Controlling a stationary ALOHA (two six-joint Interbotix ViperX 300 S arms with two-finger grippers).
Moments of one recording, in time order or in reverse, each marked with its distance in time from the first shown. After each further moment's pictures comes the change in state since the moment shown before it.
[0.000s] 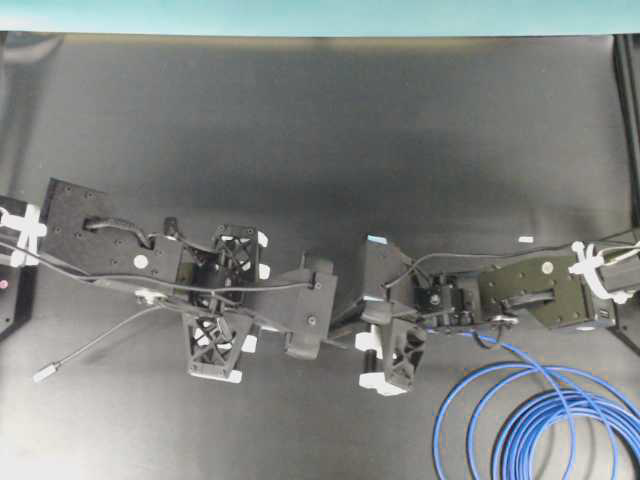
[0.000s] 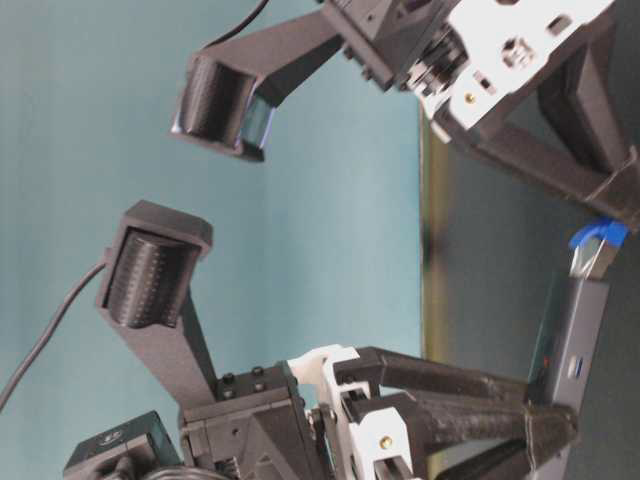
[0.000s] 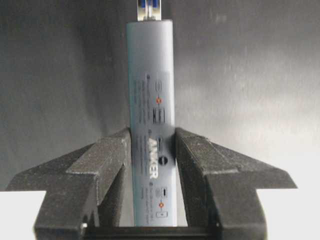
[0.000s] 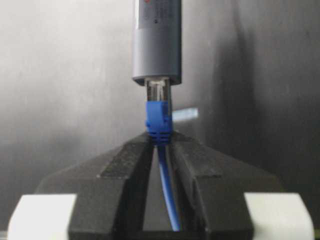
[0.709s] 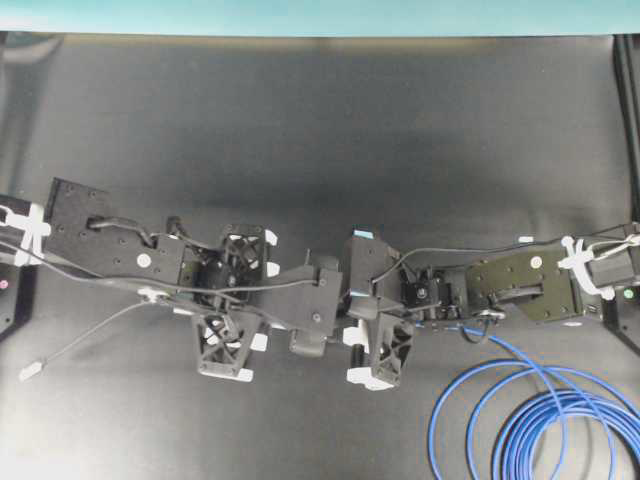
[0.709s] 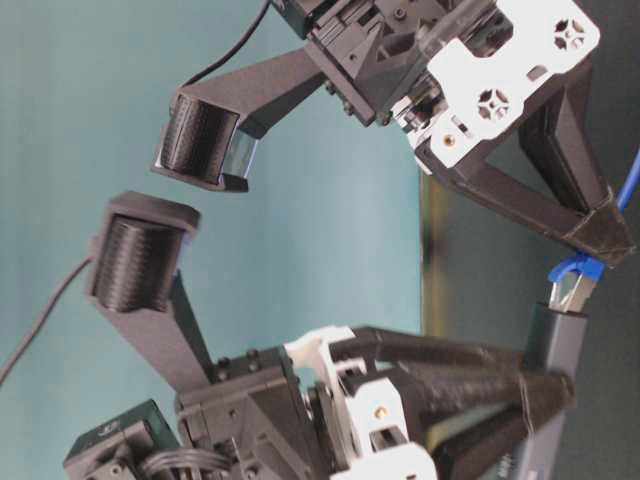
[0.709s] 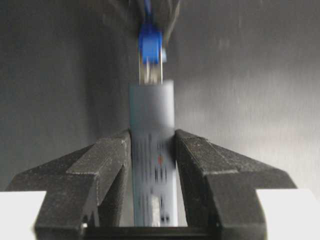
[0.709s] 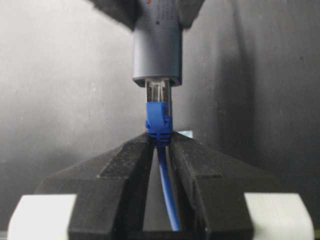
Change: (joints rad) left arm 0.005 0.009 0.000 0.002 -0.100 0.002; right arm -0.020 0.015 -0.044 -0.003 0.029 -0.029
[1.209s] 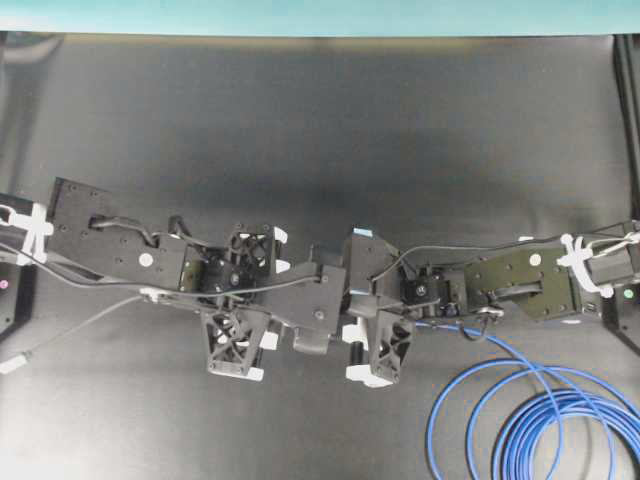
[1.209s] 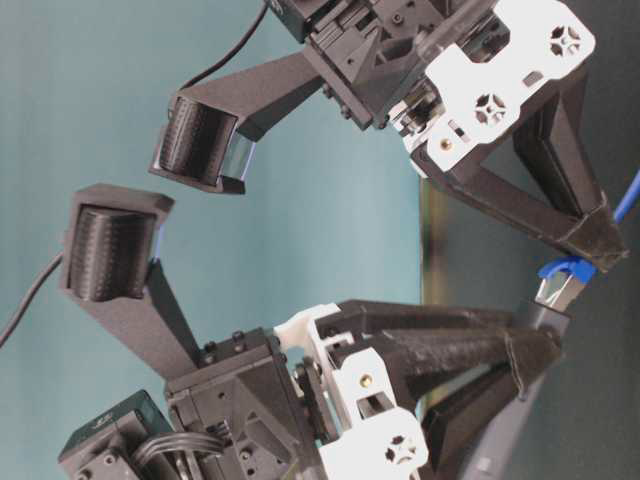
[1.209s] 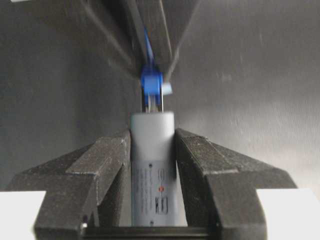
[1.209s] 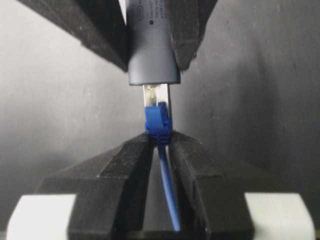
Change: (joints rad) left arm 0.000 -0.006 0.029 0.005 -0.084 -0.002; right arm -0.006 -0.002 0.002 -0.003 -0.017 -0.012
